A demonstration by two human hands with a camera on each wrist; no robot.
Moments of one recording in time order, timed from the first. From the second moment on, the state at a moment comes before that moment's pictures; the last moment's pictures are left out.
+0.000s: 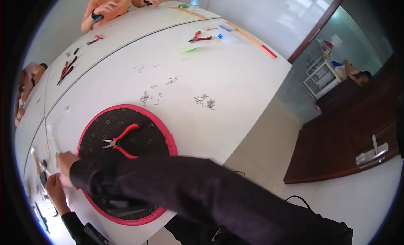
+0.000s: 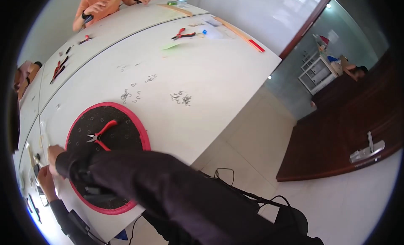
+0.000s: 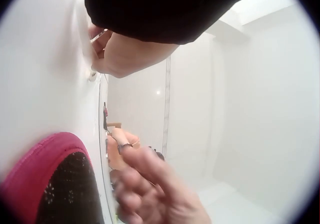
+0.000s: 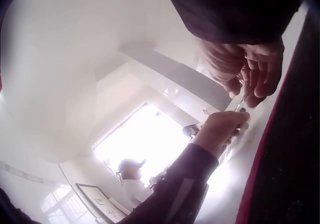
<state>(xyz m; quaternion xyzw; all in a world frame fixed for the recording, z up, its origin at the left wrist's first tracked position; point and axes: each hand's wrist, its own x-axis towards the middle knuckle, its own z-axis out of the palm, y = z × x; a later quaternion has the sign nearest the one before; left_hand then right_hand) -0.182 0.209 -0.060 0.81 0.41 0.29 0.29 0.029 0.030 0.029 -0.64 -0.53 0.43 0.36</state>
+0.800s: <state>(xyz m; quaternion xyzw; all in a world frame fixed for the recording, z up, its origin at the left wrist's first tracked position) -0.155 0.120 -0.011 0.67 0.47 0.41 0.41 -0.002 0.065 0.013 -0.59 -0.41 0.51 0.48</state>
